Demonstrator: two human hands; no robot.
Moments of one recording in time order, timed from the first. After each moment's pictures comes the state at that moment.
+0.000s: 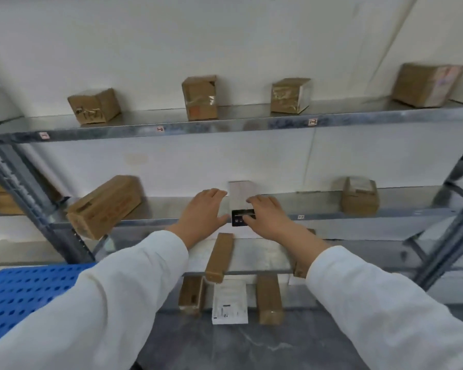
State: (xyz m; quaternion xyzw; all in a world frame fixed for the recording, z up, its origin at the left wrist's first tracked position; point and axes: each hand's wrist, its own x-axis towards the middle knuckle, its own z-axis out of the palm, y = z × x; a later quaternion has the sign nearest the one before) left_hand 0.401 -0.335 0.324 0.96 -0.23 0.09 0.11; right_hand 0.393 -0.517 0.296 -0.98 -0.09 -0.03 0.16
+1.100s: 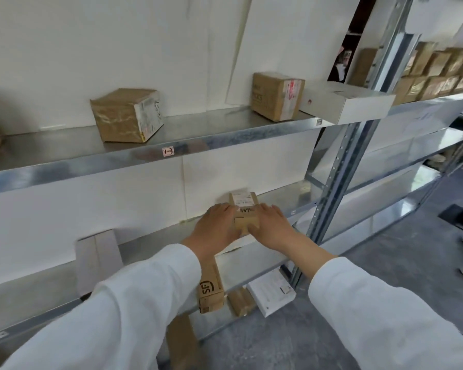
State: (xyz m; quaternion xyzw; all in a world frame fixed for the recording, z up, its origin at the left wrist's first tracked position) left_hand 0.520 -0.680 0.291 0.86 -0.48 0.00 0.18; right_hand 0.436 -0.825 0.284 -0.98 0.16 -0.03 0.11
